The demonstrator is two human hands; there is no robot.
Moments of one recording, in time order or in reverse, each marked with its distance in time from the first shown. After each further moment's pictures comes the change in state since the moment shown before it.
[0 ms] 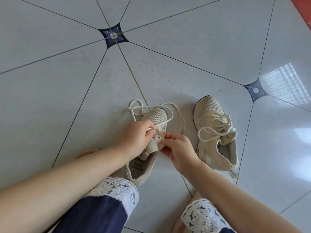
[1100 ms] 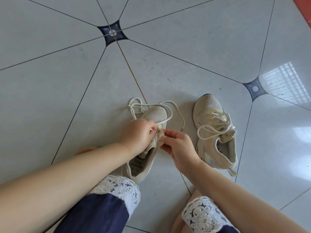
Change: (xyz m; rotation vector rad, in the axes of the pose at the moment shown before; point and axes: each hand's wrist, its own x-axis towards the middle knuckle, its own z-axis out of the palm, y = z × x) left_hand 0.005 0.007 0.006 0.176 -0.030 0.009; right_hand -0.002 0.003 -0.005 -0.062 -0.020 -0.089
